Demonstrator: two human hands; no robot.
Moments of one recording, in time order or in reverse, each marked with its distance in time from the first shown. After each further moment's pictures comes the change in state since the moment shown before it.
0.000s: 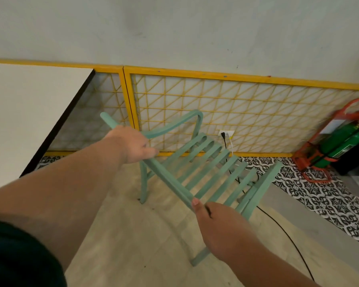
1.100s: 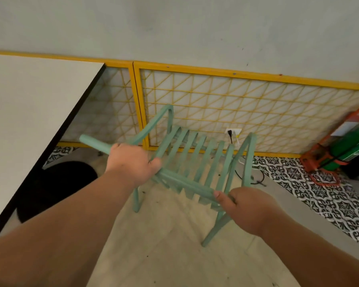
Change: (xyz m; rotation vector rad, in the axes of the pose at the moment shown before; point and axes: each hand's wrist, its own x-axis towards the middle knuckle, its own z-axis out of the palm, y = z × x) left_hand -0.066 0.047 0.020 -0.153 0.114 -0.301; right_hand 0.042 0.052 -0.040 -0.413 0.065 -0.188
